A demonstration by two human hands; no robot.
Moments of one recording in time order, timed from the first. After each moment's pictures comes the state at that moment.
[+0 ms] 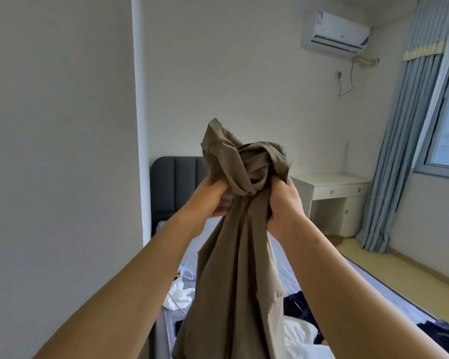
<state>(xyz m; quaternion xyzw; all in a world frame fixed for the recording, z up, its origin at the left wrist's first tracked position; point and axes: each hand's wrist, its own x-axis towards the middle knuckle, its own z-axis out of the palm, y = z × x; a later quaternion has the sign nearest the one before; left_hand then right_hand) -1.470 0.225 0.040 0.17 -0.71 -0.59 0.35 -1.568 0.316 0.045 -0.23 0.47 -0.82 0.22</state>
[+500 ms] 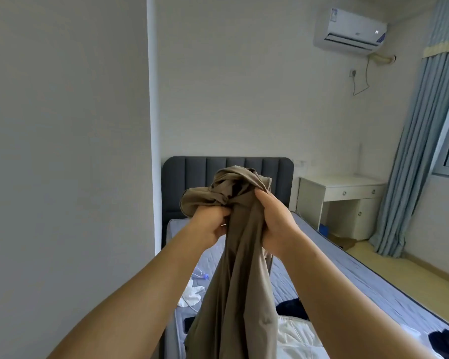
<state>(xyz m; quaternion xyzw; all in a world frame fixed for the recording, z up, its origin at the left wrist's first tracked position) -1.467 0.225 0.011 0.23 -0.59 -0.70 0.34 -1.549 0.315 0.019 -0.27 0.50 -0.75 0.34</state>
